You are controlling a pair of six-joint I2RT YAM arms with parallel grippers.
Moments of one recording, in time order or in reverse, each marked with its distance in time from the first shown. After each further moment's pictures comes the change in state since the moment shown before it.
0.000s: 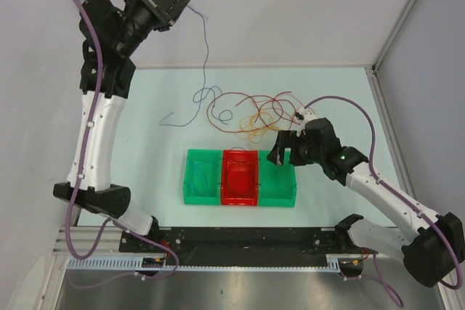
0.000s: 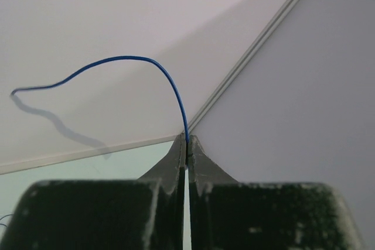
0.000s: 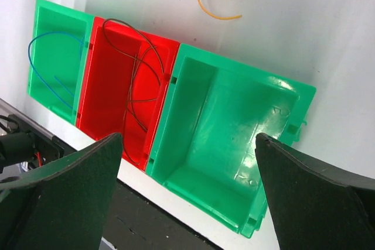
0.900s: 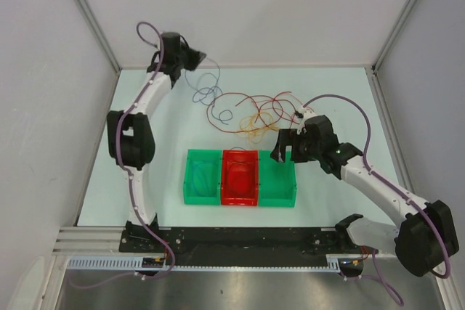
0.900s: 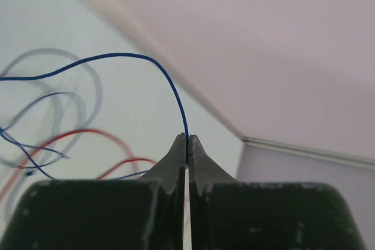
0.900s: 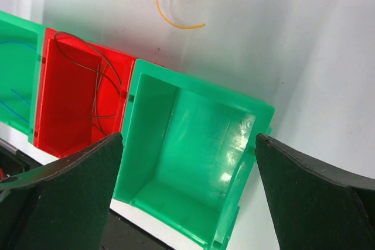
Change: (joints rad) left arm 0.053 0.573 -0.249 0.097 -0.281 -0.489; right arm -0.058 0.099 -0.014 0.053 0.013 -0.085
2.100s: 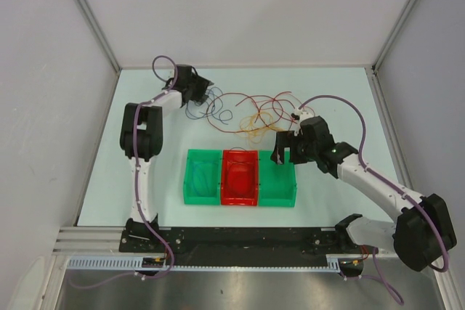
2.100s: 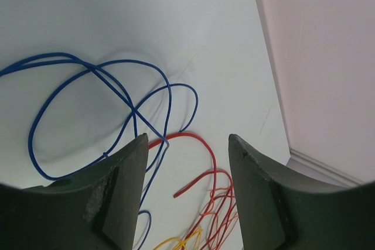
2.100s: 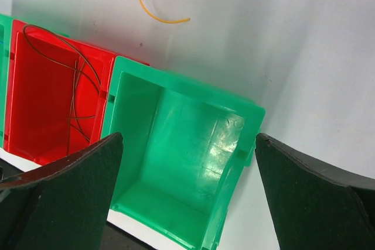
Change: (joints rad) left arm -0.005 0.141 -0.167 0.127 0.026 -0.111; right arm 0.024 0.028 0.000 -0.008 0.055 -0.032
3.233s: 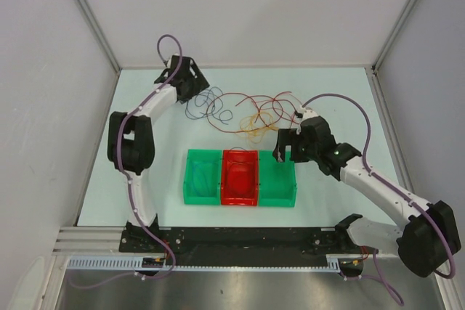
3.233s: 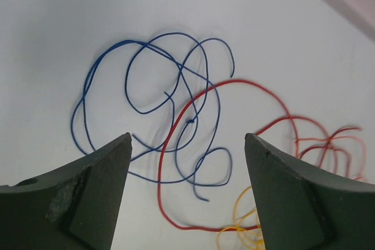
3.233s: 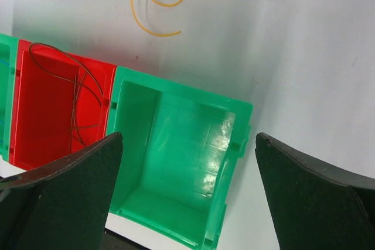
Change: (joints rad) left arm -0.058 -0.243 -0.016 -0.314 -0.200 0.586; right arm 0.032 -0.053 0.024 -0.044 0.116 0.044
